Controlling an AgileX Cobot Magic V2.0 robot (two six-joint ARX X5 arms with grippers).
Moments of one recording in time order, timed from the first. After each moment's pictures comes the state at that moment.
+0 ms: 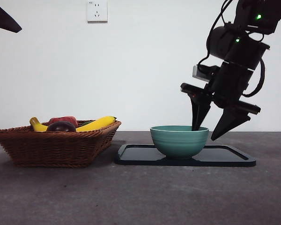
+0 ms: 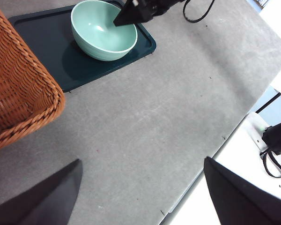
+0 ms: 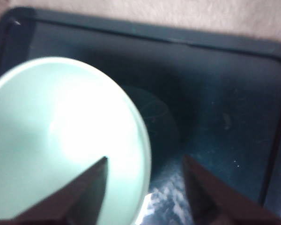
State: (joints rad) left arm -0.35 0.86 0.94 -0.82 0.58 0.01; right arm 0.29 1.84 1.29 -0.50 -0.23 0.24
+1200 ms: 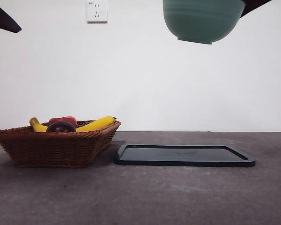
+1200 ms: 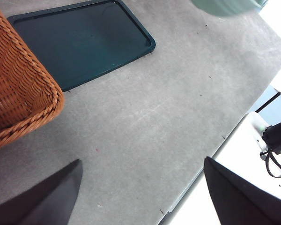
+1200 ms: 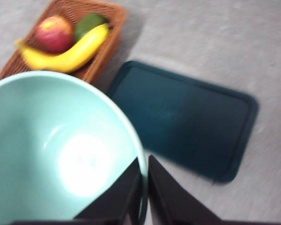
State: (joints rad) left arm -0.35 0.86 0.94 -0.82 0.58 0.01; right arm 0.39 1.19 1.26 -0.81 -0.21 0.15
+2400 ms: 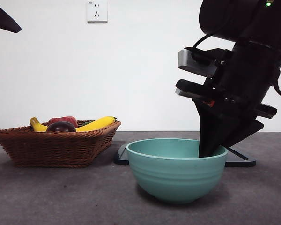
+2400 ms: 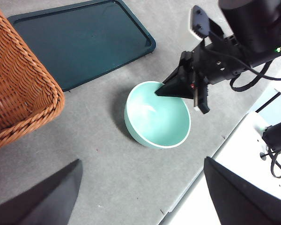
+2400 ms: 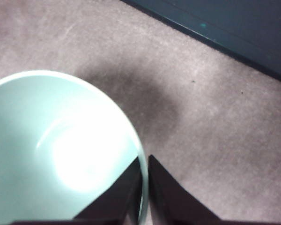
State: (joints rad) left arm -0.35 0.86 0.94 -0.82 0.58 0.01; right arm 0.63 1.43 0.79 -0.41 -0.12 0.24
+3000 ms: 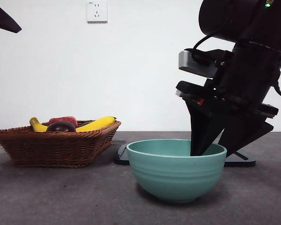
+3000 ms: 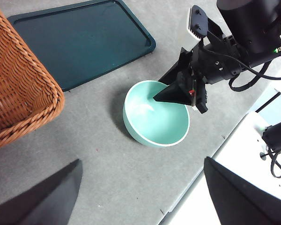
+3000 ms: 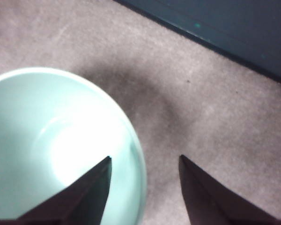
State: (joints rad) left arm -0.35 0.86 0.94 -0.82 0.58 0.01; right arm 0.63 1.43 0.79 -0.42 -0.11 0.25
